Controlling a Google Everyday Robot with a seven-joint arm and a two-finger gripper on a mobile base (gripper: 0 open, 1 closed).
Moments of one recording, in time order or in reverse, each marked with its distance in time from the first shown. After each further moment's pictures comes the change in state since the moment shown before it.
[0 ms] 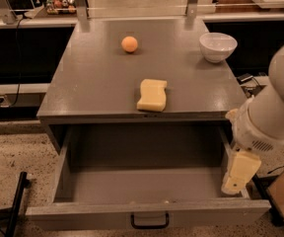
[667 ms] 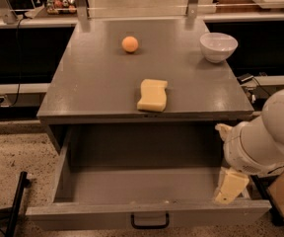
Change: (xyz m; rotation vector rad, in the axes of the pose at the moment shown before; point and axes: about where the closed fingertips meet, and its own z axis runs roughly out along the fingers) arm 0.004 0.016 0.051 0.075 -0.080 -0.066
